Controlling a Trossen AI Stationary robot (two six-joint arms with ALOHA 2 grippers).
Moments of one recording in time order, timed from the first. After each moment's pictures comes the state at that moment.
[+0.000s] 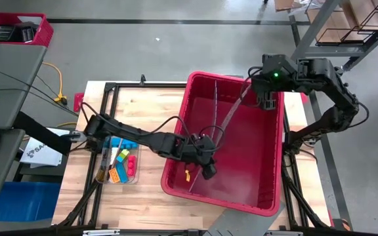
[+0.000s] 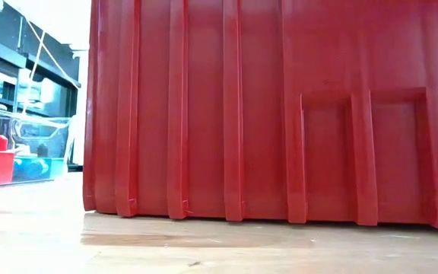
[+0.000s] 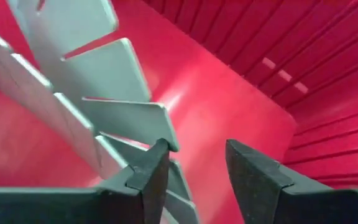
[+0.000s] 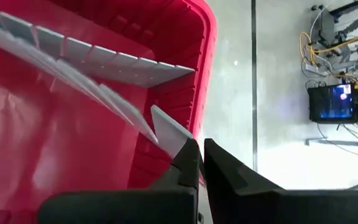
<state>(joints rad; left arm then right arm) -0.25 1.98 1.80 -0.61 -0.31 -0.64 -0.26 1.39 2.03 -1.57 0.41 -0.55</state>
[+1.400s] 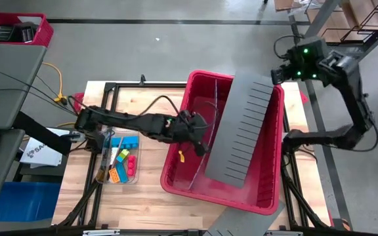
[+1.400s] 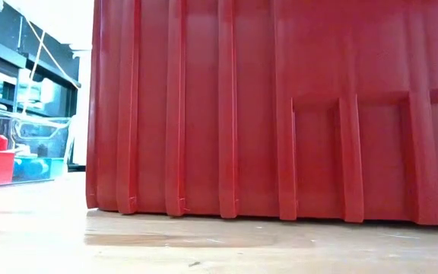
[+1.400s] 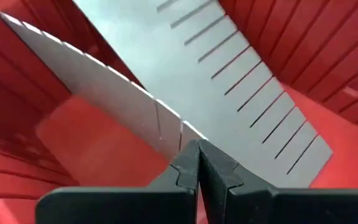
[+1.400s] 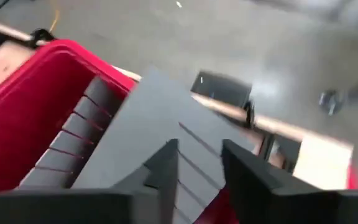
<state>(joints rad) -0.14 1.84 1.79 -0.75 -0.48 -0.43 -0.86 1.15 1.73 -1.41 0.14 0.25</state>
